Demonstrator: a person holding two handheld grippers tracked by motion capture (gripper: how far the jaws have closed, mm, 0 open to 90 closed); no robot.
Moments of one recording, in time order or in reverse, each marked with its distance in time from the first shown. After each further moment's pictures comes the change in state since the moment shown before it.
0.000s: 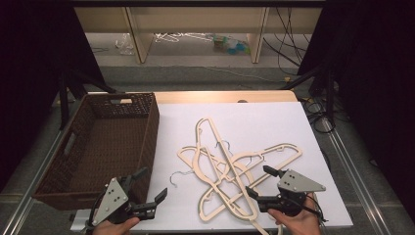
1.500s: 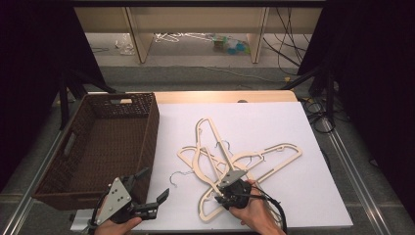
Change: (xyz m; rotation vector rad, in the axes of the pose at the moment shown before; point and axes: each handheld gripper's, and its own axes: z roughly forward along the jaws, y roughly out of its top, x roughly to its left) left arm -0.001 -0.003 0.004 0.025 -0.007 0.022; right arm 0.047 -0.004 0.111 0.540 0.177 -0.078
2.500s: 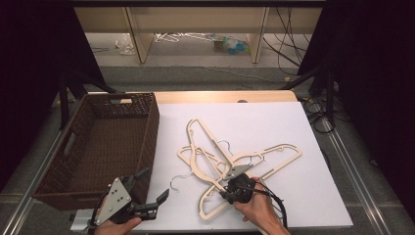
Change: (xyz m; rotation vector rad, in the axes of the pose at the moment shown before) left arm 0.001 0.001 0.000 -0.008 -0.003 0.003; right arm -0.014 0.000 -0.007 0.020 -0.005 0.099
